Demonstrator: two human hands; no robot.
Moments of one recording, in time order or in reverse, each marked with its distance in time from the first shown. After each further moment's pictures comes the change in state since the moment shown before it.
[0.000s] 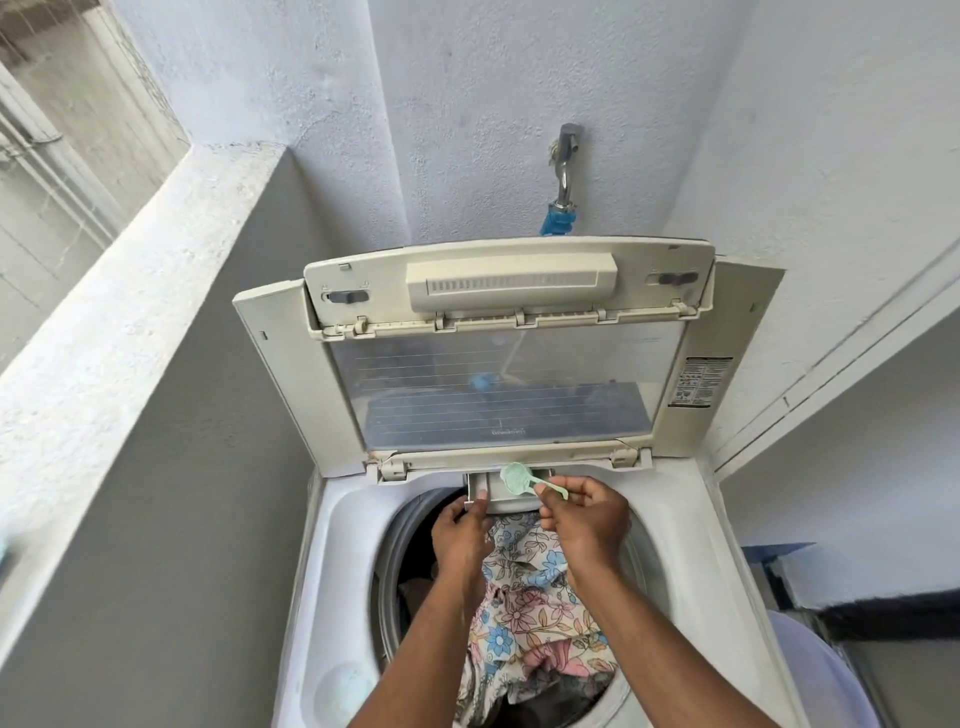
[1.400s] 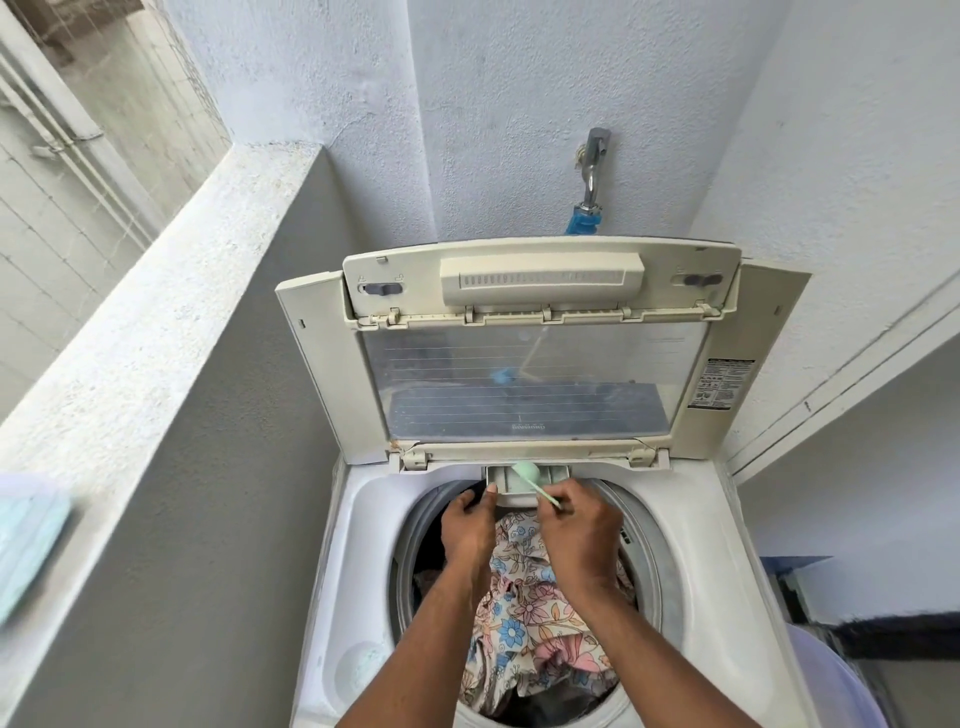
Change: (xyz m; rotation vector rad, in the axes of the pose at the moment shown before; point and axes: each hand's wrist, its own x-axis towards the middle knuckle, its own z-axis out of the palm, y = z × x) left_hand 0.005 0.003 -0.010 0.168 0.073 0.036; right_hand -0.024 0.017 0.009 -0.489 -0.048 -0.602
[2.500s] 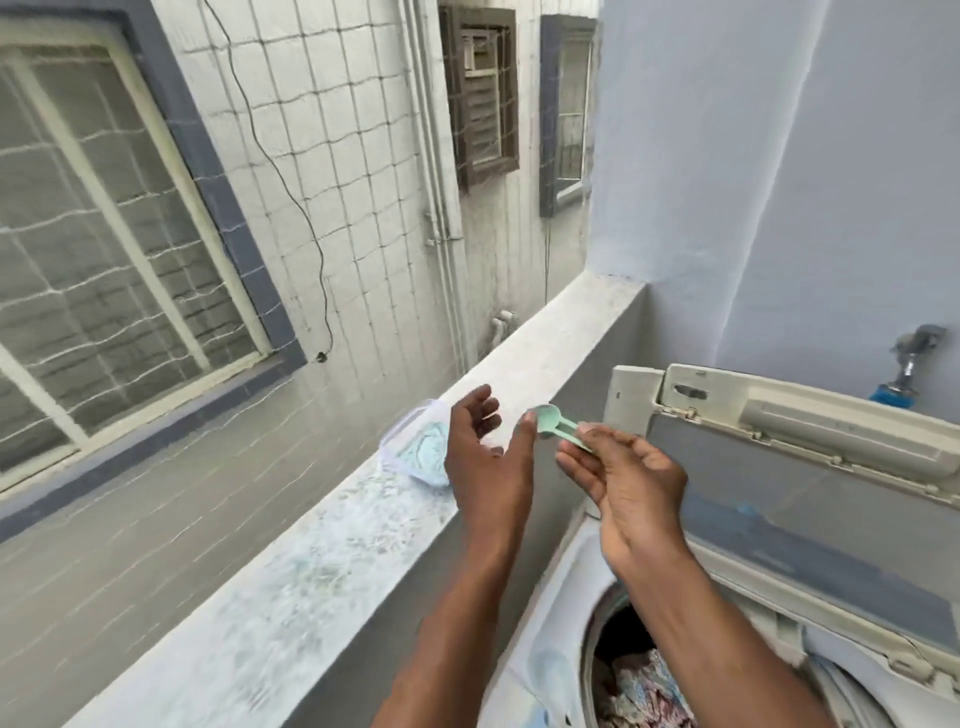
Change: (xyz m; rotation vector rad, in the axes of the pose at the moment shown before) left_hand -0.236 0.183 -0.233 -0.284 0.622 0.906; right_hand -0.071 -0.329 -0.027 1.198 -0.568 0.437
